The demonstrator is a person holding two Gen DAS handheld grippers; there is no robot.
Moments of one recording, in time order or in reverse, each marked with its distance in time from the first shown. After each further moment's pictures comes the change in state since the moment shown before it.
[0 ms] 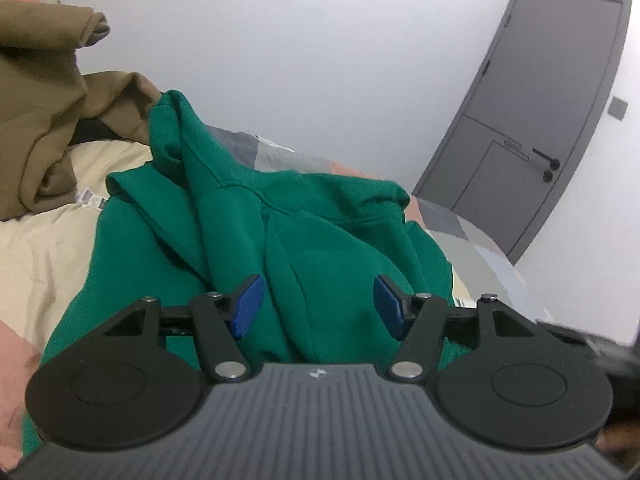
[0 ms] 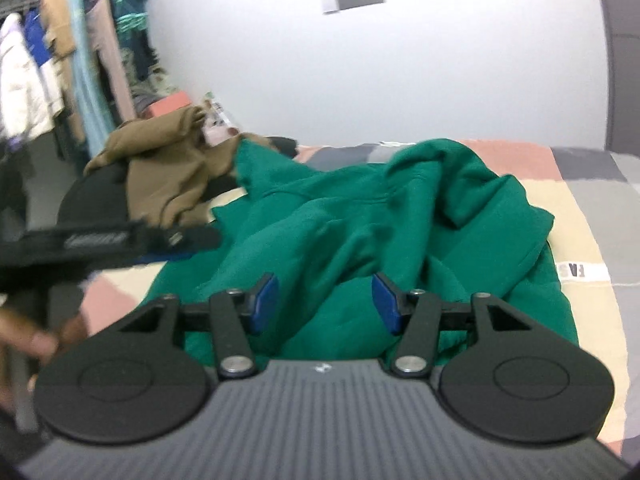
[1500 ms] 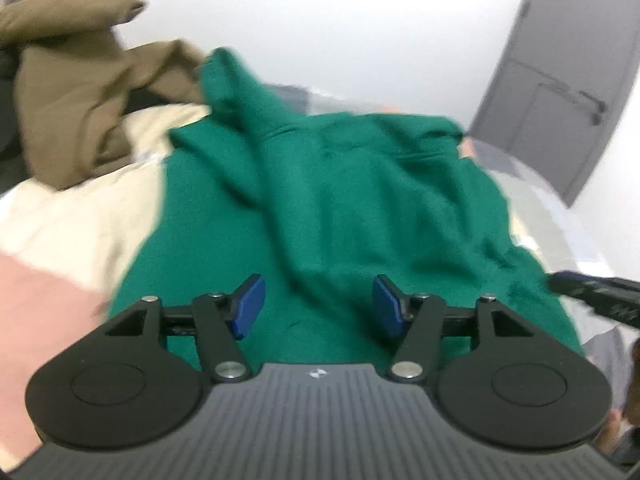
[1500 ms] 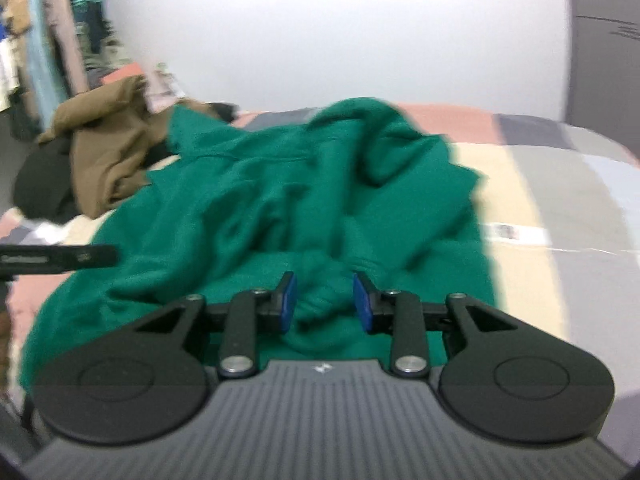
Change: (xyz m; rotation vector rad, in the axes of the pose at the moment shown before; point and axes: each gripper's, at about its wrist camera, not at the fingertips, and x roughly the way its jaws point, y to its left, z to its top) left arm -0.020 0.015 -0.025 0.052 0.151 0.206; right arm -0.018 -0.045 -0.019 -0.006 0.097 -0.184
